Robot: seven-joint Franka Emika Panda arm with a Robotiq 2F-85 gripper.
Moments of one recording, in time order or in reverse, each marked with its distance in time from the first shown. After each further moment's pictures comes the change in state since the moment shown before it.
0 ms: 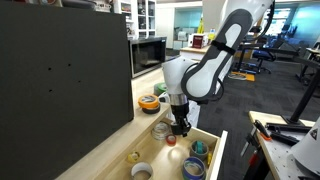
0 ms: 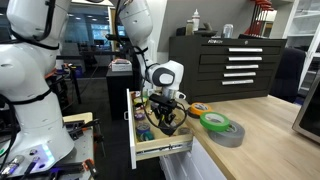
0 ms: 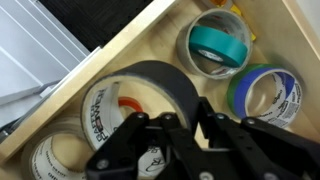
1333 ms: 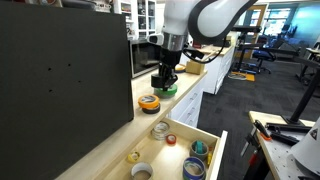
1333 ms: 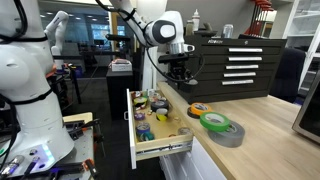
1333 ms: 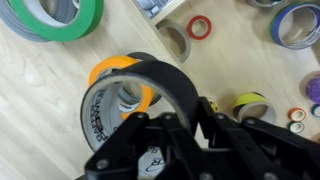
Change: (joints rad) arm 0.069 -0.372 -0.051 0.037 -0.088 -0.032 -0.005
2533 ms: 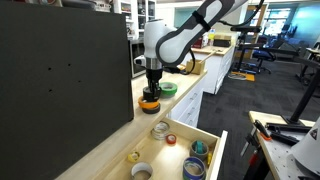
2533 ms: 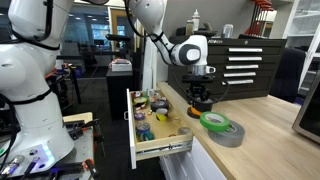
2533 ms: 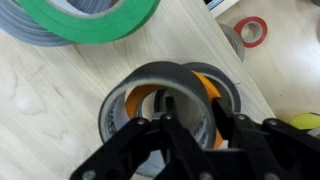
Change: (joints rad) arm -0.061 0.397 -0.035 0.346 -0.004 -0.034 -0.094
